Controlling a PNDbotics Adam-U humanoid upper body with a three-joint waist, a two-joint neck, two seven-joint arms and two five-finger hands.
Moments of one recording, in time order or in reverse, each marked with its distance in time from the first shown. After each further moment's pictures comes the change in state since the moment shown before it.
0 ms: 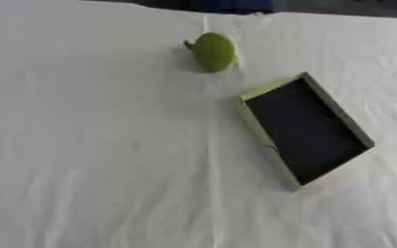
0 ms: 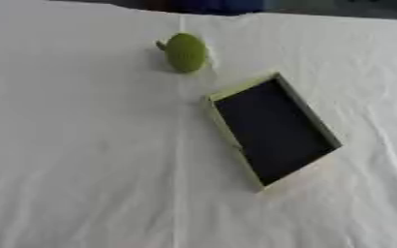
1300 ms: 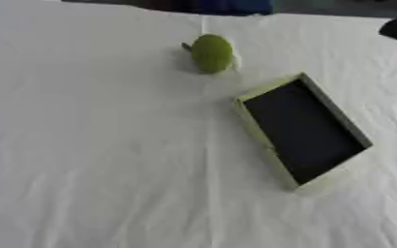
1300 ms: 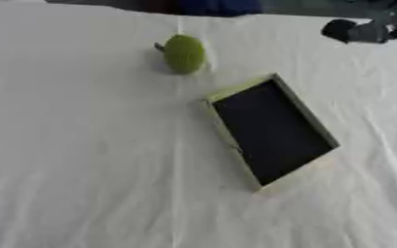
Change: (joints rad) left arm 0.000 0.003 -0.011 0.000 0.000 0.002 -0.009; right arm -0.153 0.076 0.125 0.132 -0.027 0.003 0.339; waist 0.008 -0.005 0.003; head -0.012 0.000
